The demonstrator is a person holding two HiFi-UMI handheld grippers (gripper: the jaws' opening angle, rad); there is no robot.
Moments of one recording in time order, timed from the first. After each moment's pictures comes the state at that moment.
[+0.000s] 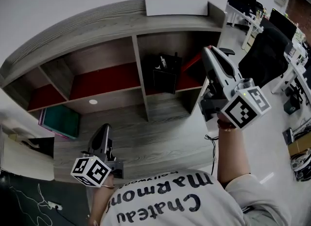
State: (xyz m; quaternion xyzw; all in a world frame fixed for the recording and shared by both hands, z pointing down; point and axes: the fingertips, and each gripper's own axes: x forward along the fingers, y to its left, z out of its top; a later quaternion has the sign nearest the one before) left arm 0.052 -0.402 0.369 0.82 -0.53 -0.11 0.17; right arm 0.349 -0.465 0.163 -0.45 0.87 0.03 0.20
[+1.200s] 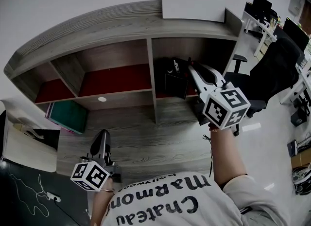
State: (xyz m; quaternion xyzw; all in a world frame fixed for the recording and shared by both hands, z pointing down) left arm 0.012 -0.383 0.379 0.78 -0.59 -0.11 0.17; right arm 0.295 -0.528 0.243 -0.45 0.89 0.01 0.06
